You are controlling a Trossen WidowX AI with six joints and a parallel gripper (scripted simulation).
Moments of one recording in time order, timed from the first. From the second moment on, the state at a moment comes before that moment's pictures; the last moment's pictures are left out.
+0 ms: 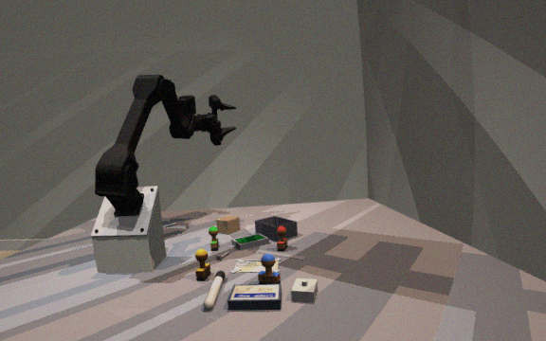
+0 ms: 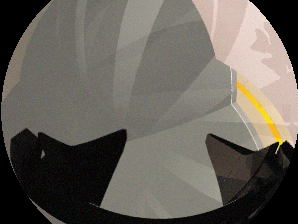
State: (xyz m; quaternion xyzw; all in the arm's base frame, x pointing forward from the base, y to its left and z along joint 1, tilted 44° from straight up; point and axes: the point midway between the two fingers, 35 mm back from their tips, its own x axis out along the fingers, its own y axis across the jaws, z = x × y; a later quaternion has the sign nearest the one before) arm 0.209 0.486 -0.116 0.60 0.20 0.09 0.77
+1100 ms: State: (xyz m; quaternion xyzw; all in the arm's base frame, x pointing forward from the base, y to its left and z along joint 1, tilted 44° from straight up) arm 0.230 0.102 -0.106 -0.20 0.58 -0.24 0.75
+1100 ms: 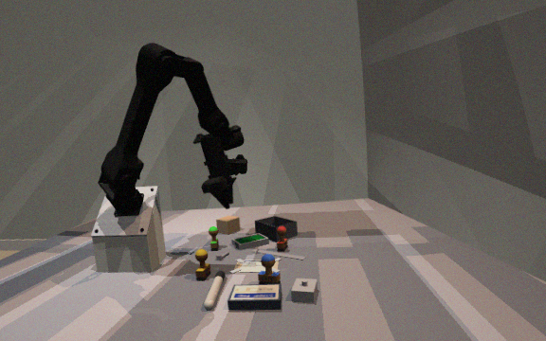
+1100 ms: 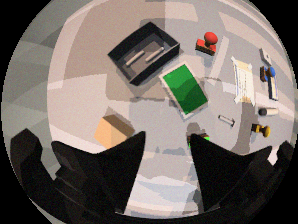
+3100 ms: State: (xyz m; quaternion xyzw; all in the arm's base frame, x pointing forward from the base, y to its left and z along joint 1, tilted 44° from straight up) arm 0.194 0.004 -0.134 -0.27 0.65 -0.26 0.66
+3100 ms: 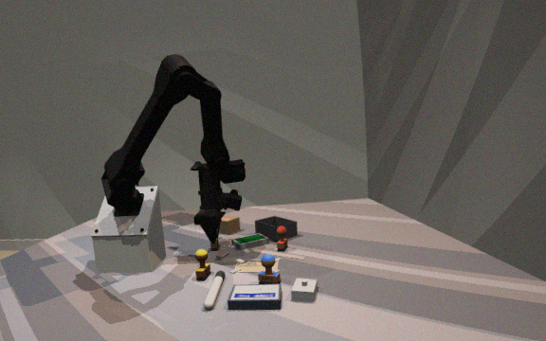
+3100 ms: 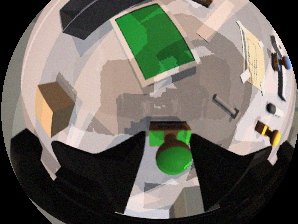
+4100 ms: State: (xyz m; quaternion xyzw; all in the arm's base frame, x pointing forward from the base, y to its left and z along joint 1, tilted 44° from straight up) arm 0.195 0.007 -0.130 -0.27 0.65 -0.26 0.66
